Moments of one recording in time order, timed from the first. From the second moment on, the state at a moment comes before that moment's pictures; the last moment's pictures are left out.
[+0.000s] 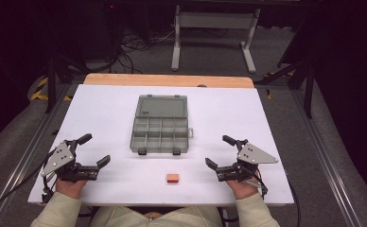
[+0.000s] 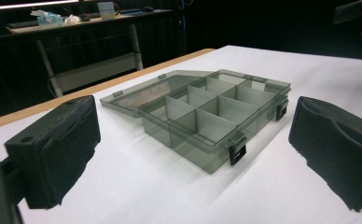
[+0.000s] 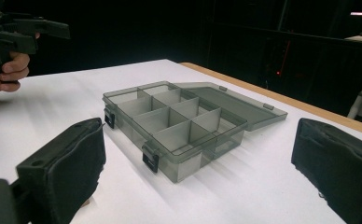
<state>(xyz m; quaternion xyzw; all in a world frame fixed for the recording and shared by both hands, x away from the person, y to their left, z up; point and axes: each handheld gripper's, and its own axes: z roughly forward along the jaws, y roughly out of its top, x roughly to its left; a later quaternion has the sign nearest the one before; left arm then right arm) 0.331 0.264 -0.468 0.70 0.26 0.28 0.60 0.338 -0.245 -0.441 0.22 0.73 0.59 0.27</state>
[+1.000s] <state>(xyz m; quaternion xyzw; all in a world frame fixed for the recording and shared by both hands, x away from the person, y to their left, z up) 0.338 0.254 -0.457 0.71 0.27 0.25 0.60 0.338 -0.245 -0.444 0.23 0.73 0.59 0.26</state>
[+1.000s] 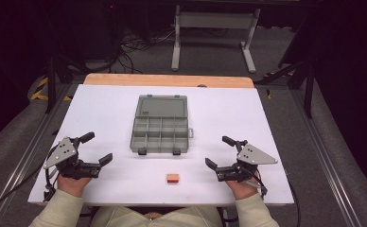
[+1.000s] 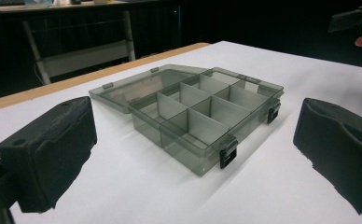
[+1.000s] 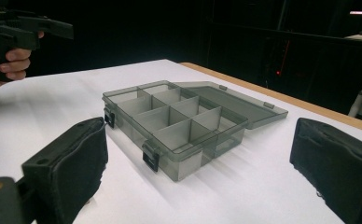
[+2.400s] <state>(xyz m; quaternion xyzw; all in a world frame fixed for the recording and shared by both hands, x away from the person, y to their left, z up) 0.379 0.144 -0.420 0.77 0.15 0.13 0.61 0.342 -0.245 -0.448 0.23 0.73 0.59 0.25</state>
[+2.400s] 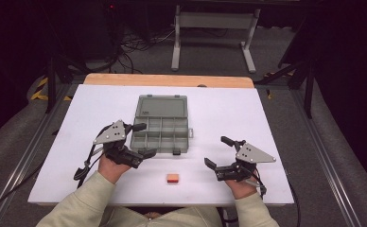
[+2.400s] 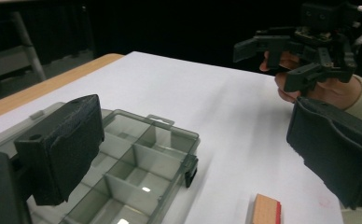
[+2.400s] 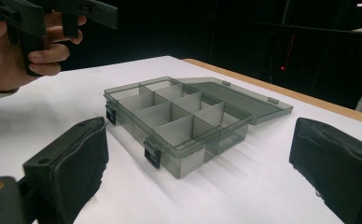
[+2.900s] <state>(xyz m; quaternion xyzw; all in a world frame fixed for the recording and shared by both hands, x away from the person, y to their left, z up) 0.385 0.121 -0.424 0.78 0.11 0.08 0.61 0.343 -0.244 -0.448 0.23 0.73 0.59 0.25</state>
